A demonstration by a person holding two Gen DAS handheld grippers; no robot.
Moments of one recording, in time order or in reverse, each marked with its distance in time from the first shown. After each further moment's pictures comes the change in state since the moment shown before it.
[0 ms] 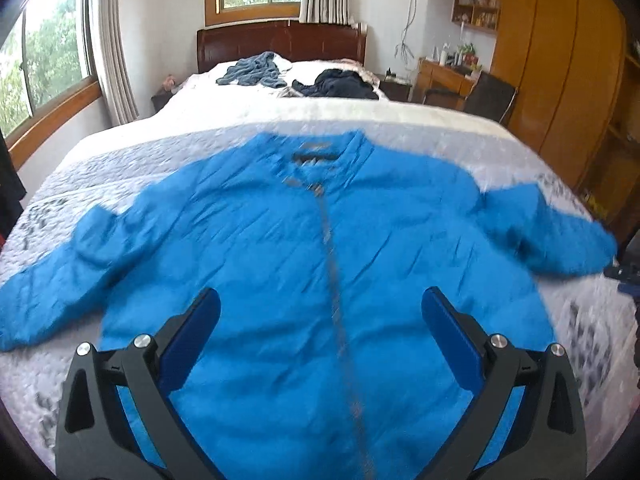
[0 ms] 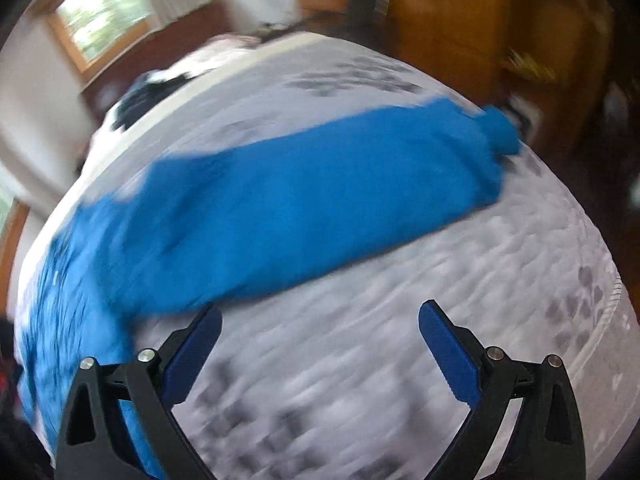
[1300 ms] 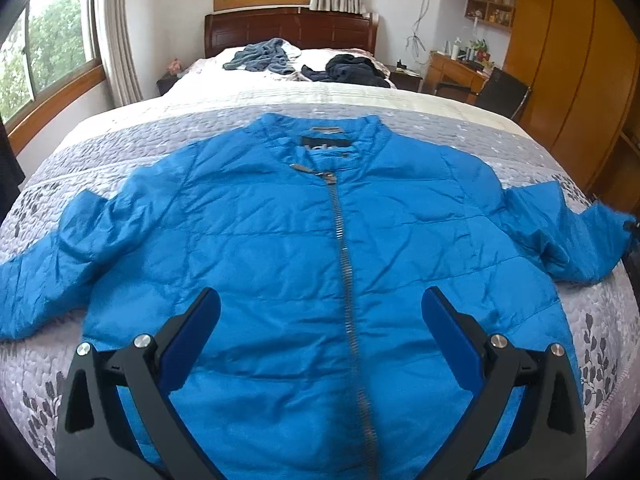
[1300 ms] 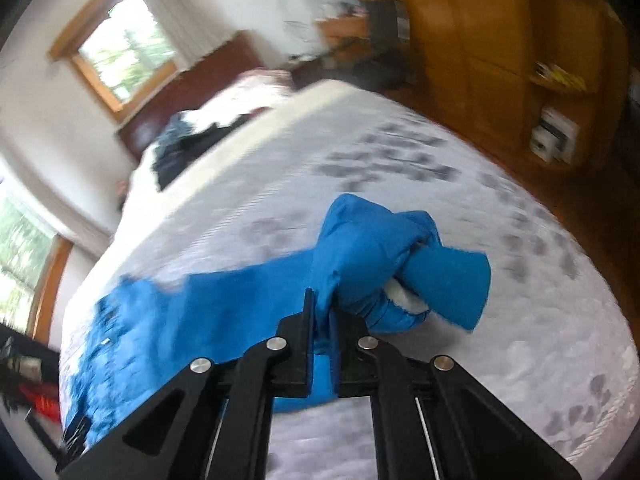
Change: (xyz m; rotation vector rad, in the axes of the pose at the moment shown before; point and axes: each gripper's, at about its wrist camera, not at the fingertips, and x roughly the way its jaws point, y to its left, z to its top) left arm 0.022 0.028 -0.013 -0.044 0.058 0.032; right arm -0.023 0.020 0.075 -0.037 -0.114 0.228
